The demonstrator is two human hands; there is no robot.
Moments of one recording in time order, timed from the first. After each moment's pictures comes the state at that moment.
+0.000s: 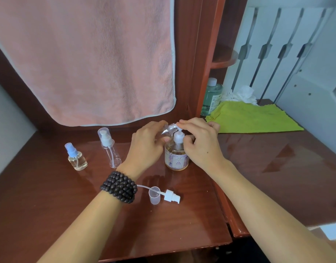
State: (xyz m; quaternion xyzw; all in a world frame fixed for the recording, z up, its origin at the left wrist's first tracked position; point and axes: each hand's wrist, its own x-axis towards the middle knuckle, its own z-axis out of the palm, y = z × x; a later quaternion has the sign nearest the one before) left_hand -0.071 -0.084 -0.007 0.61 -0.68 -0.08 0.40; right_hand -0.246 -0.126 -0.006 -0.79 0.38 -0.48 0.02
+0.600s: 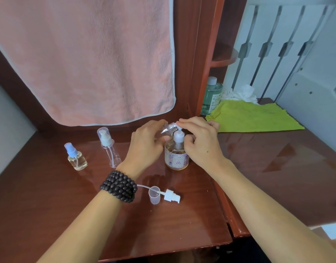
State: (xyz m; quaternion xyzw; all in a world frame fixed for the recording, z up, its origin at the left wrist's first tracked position) left_hand -0.071 -0.086 -0.007 0.60 -0.68 -0.07 0.40; right_hand -0.247 -0.128 -0.007 -0.79 0.38 -0.48 0.02
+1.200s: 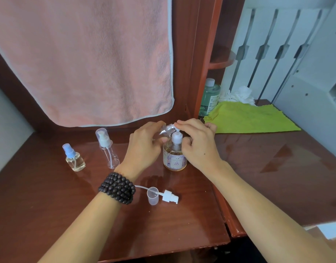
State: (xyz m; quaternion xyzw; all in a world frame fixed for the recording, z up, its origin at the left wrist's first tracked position) left_hand -0.071 -0.083 -0.008 0.61 -0.68 -0.07 0.41; right_hand -0.245 -0.127 -0.011 -0.80 0.38 -0.47 0.02
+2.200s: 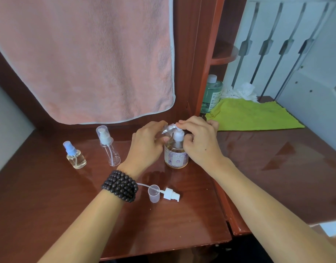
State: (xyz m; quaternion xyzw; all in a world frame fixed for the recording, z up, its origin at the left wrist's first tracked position) left_hand -0.072 -0.086 -0.017 0.61 -0.68 -0.09 0.40; right_hand -0.245 -0.130 -0.010 -0.79 0.40 -0.46 0.03
